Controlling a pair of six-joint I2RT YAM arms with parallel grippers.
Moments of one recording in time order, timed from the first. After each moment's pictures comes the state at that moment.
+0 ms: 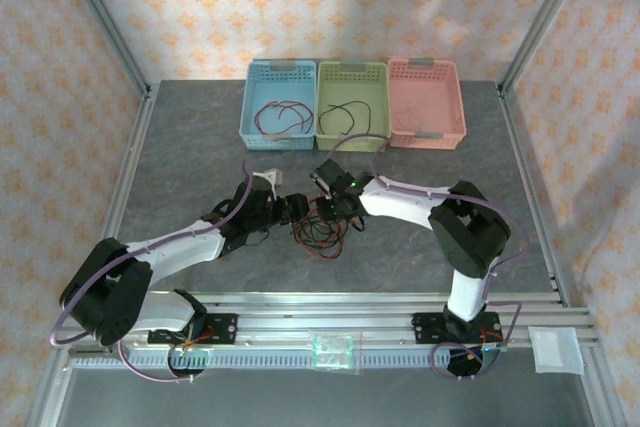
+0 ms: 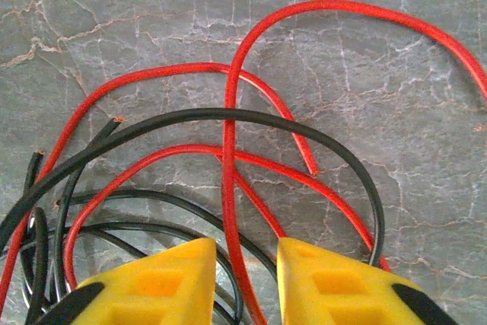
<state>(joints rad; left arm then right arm) -0.55 1.31 0.54 0.12 0.16 -0.79 0.81 1.81 1.16 -0.51 0.04 0.49</state>
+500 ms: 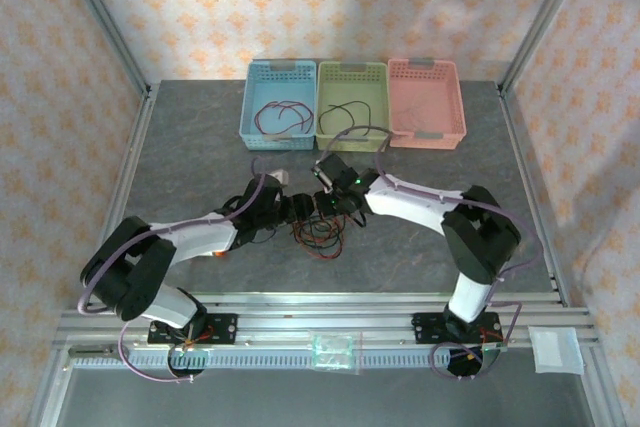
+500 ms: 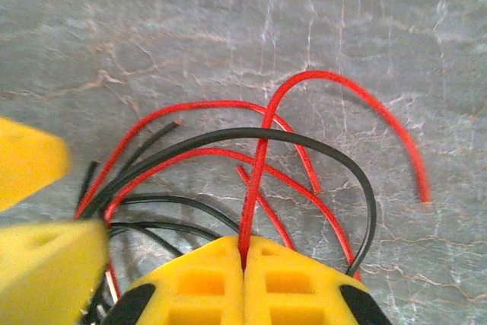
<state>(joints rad) -0.55 1.48 0.59 0.17 0.17 -0.81 0.81 1.73 1.18 -0.51 0.05 0.42</state>
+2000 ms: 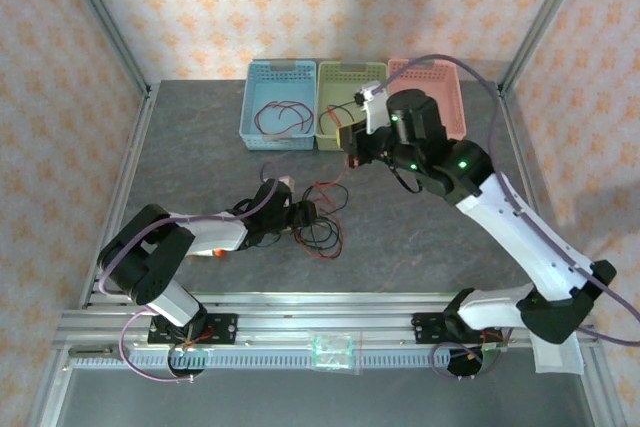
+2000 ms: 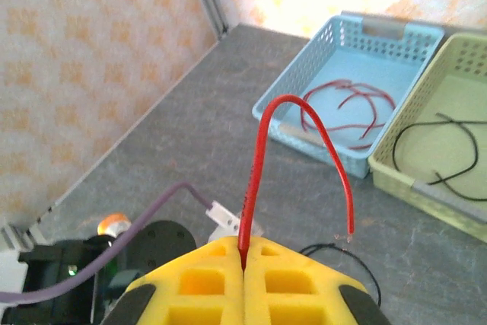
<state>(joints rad) -0.59 1.57 0.59 0.20 0.10 -0.80 0.73 1.27 1.54 -0.68 -0.08 0.27</state>
